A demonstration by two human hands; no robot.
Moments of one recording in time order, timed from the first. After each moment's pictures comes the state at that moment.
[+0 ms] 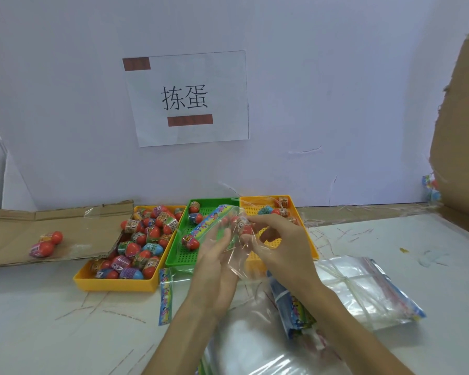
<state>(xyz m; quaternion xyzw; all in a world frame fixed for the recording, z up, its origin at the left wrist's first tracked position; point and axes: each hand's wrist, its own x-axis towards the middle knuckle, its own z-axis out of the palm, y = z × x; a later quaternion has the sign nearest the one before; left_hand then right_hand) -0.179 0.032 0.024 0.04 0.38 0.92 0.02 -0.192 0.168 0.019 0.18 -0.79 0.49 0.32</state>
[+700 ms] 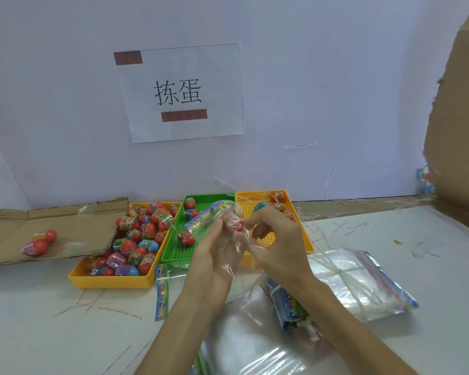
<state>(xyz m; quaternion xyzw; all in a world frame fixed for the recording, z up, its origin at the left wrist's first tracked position) -0.180 0.029 0.018 0.02 0.37 0.93 0.08 -0.191 0.165 0.018 0.23 -0.77 0.47 0.37</state>
